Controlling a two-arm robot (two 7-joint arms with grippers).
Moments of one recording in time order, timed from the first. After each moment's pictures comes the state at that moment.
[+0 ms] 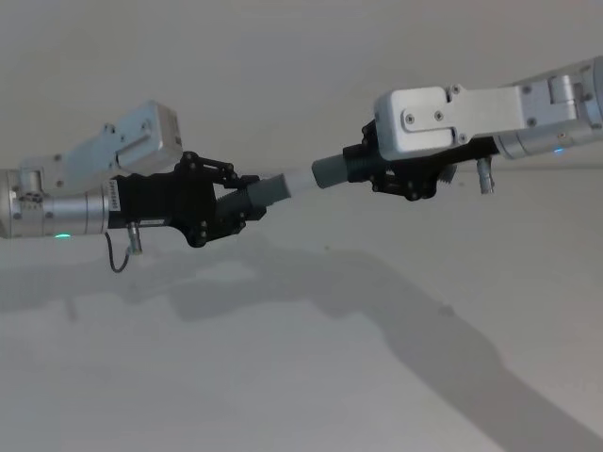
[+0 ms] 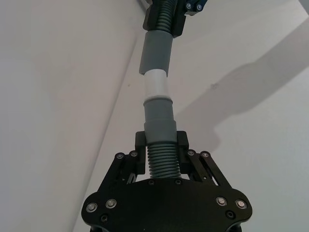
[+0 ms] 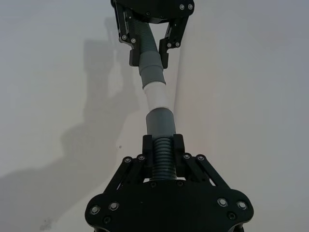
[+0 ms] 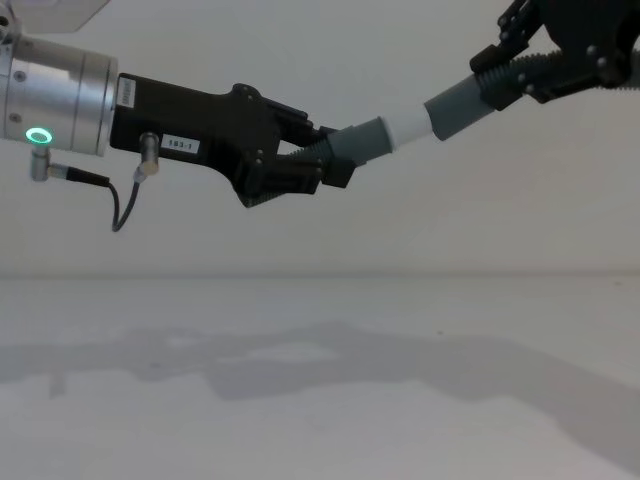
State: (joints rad) left arm -0.80 0.50 0.66 -1.31 -0.27 -0.13 -0.94; right arm 0.99 0.74 -0.76 -1.65 -0.08 0.10 1.02
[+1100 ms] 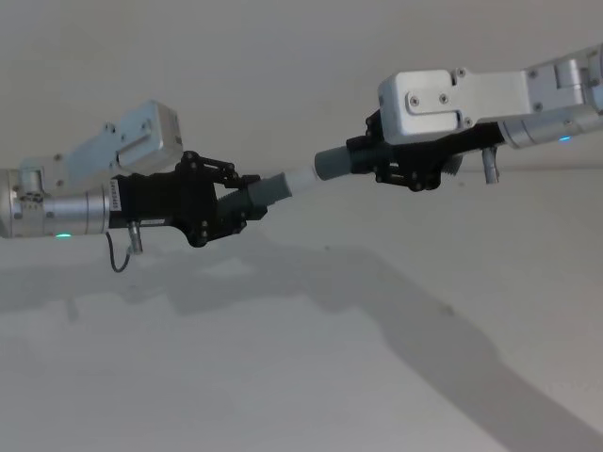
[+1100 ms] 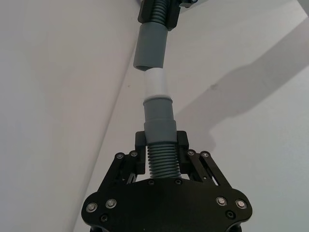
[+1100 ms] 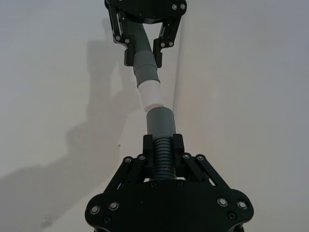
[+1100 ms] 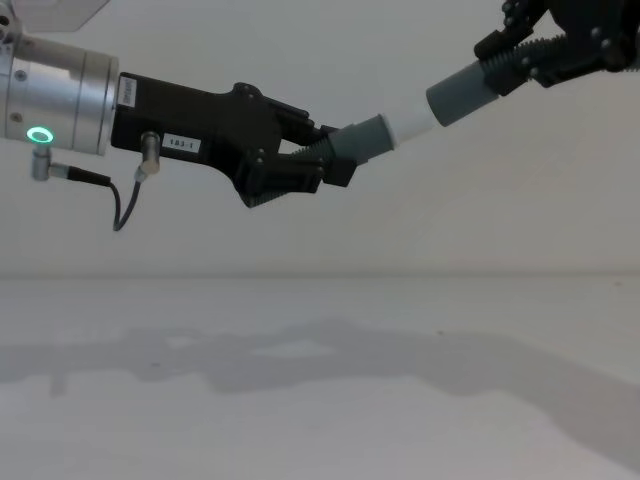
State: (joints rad) left arm -0.80 0.50 0.66 -1.31 -0.27 -0.13 -0.94; right arm 1.02 0.75 -0.78 -1.64 -0.05 0.12 1.03
